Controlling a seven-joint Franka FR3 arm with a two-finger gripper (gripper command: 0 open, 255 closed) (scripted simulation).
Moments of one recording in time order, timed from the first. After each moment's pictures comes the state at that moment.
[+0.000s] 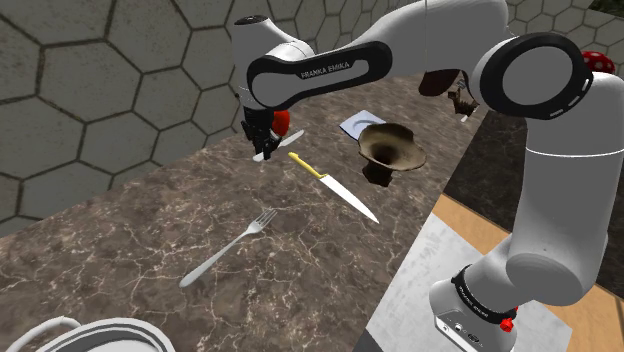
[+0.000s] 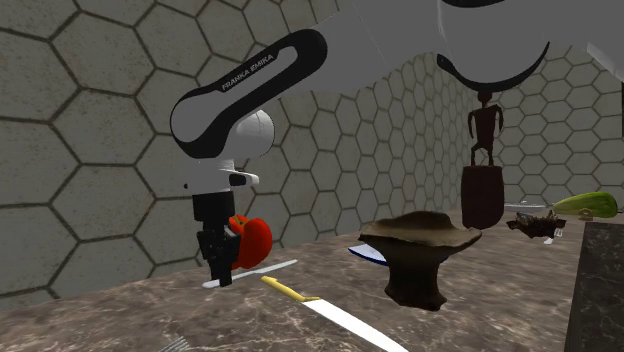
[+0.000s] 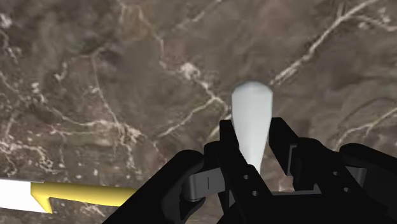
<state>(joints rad) -0.01 0.59 0.51 -1.53 -0.35 1.94 1.92</state>
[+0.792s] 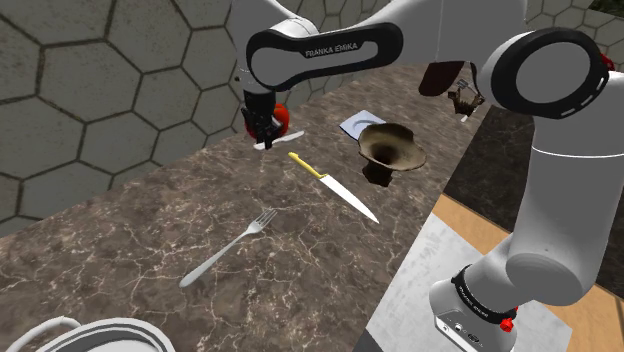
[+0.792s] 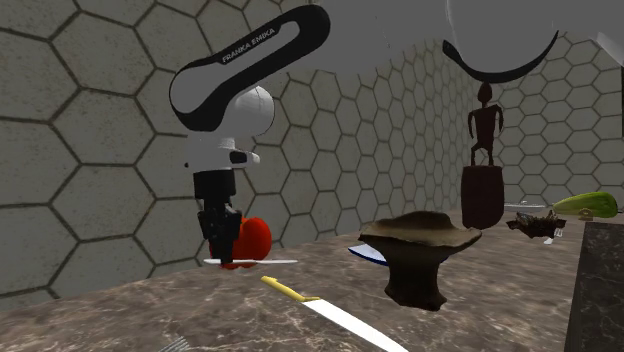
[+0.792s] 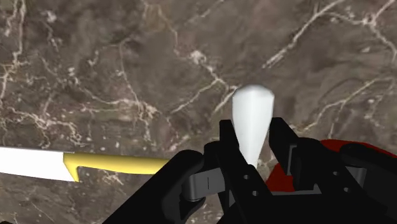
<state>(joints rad) -0.01 0.55 0.53 -1.48 -0.33 1.85 1.90</state>
